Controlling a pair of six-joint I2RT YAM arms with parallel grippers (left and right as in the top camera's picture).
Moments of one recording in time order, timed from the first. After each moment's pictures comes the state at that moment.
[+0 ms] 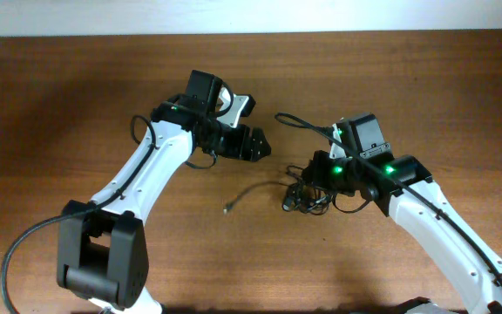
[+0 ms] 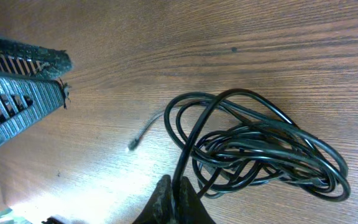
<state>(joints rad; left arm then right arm) -0.30 1.79 1.37 -0.75 0.56 -0.09 0.37 1.40 1.01 -0.64 -0.36 0.63</state>
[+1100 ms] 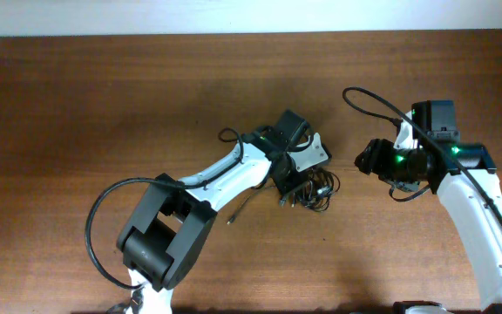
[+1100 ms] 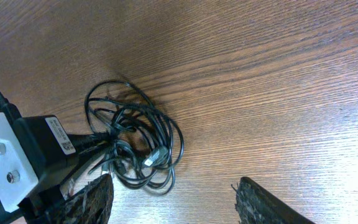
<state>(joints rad) -0.67 2.02 1.37 -0.56 0.25 0.41 0.00 1.41 1.09 -0.88 -0.29 0.41</state>
